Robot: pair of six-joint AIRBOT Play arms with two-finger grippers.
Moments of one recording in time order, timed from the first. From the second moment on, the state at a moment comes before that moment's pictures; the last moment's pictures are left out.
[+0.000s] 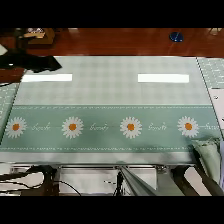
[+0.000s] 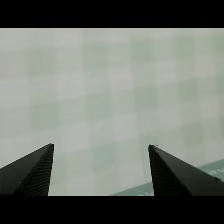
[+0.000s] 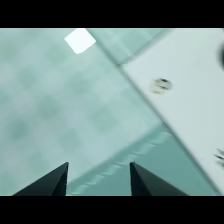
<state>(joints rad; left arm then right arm) 0.06 -1.45 1.42 1.07 -1.06 -1.22 -0.65 -0.92 1.03 -1.10 0.97 1.31</state>
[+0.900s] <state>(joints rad) -0.40 -1.48 1.49 1.44 -1.16 -1.46 0.03 -1.25 1.28 -1.50 1.24 1.51</state>
